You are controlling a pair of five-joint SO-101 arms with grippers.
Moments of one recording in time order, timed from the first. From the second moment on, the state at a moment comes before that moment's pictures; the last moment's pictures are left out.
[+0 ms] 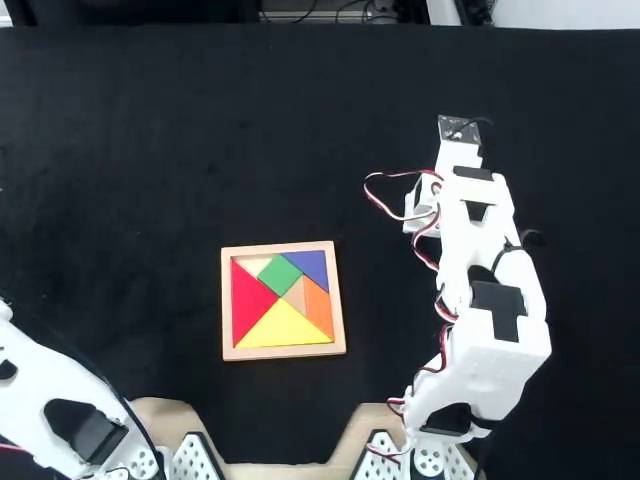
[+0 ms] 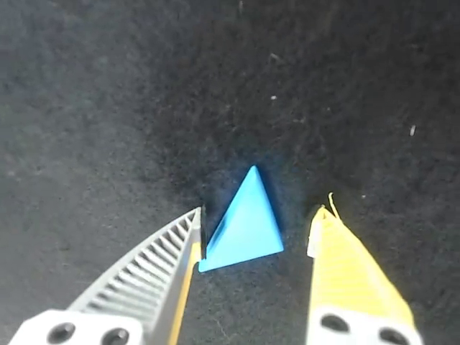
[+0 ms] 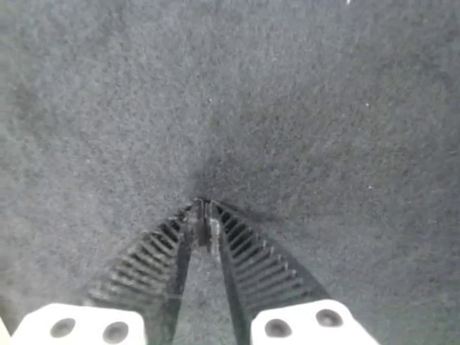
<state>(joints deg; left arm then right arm) -58.3 46.7 -36.4 84.4 -85.0 8.0 16.9 18.5 52.3 0.3</state>
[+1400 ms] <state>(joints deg) -60.4 49.5 -45.8 100.0 -84.8 7.8 16.9 18.5 52.3 1.7</state>
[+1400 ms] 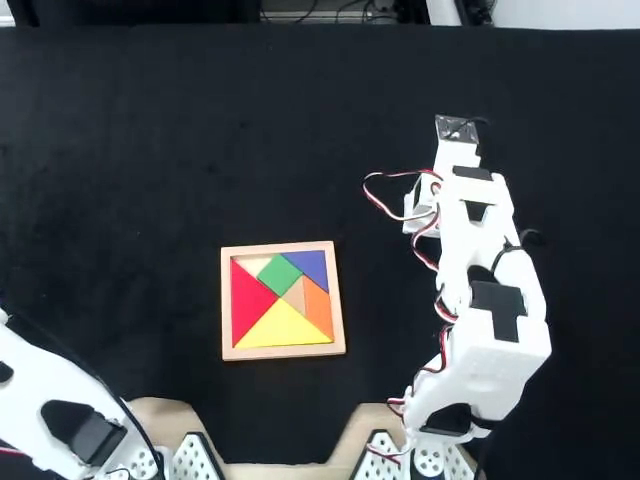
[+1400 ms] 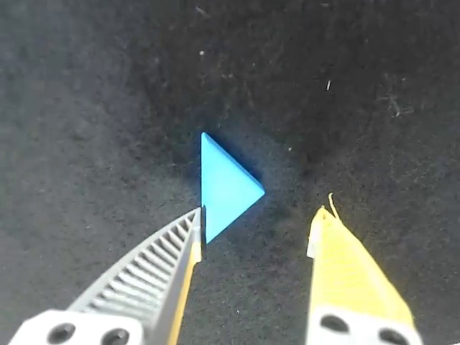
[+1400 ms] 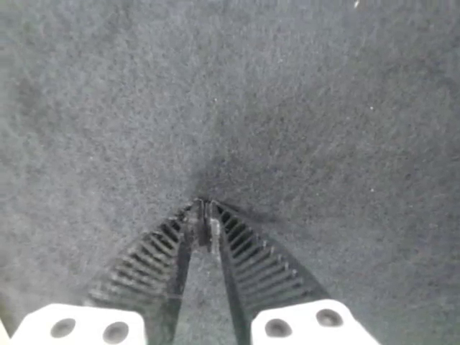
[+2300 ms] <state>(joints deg) -59.2 58.7 -53.5 98.8 -84.8 7.8 16.9 18.5 52.3 1.7</state>
